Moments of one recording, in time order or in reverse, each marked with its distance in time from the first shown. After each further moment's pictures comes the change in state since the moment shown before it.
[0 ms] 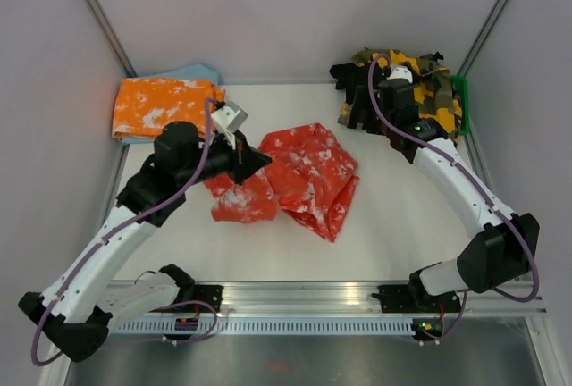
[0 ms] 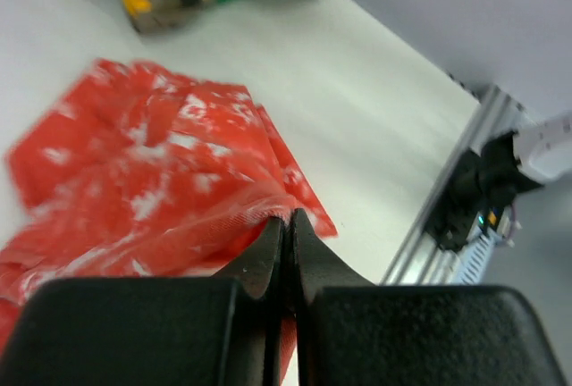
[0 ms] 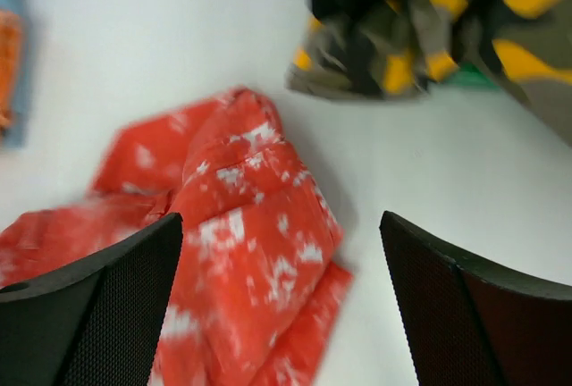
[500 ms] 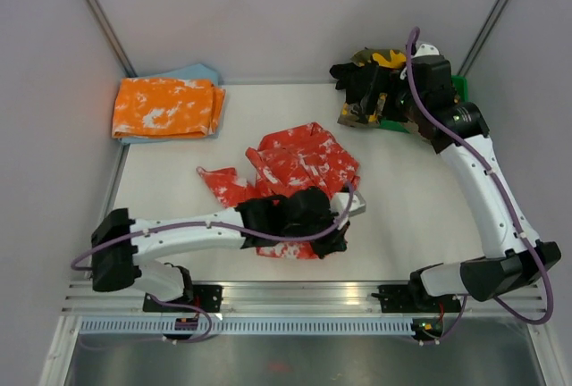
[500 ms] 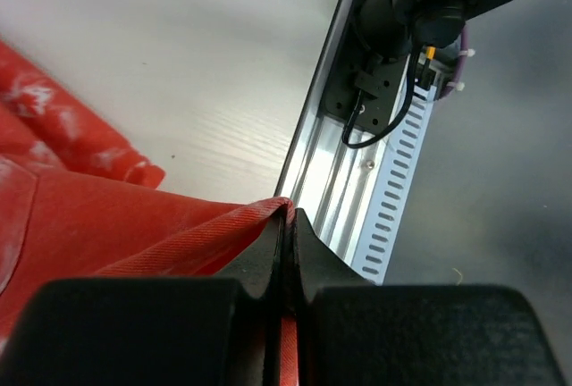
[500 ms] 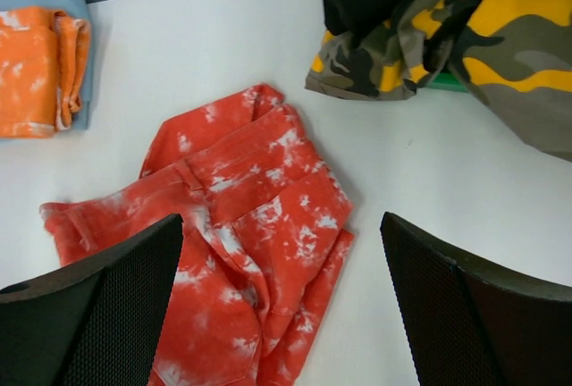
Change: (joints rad) left arm -0.642 0.432 -0.107 0.178 -0.156 -0.082; right arm -0.083 -0.049 0.298 -0.382 -0.127 0.001
